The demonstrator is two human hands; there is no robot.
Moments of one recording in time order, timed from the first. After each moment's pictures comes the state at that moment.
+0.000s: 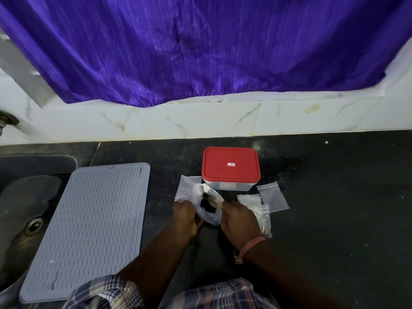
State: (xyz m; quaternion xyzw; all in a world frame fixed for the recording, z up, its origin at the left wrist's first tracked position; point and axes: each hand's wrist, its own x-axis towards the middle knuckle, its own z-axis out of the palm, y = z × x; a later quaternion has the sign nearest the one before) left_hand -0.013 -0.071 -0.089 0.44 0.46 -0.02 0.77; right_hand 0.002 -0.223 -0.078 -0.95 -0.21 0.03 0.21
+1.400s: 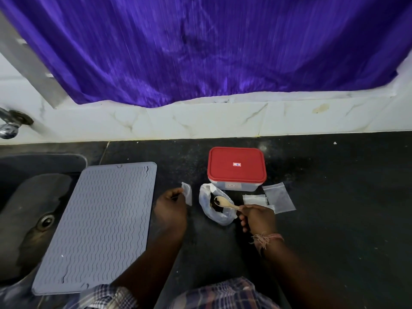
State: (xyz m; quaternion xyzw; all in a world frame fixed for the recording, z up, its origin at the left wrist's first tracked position) left_hand -0.041 -0.034 -0.075 0.74 0.45 0.12 0.48; right_hand 0.015 -0.243 -0.067 -0.73 0.25 0.25 0.58
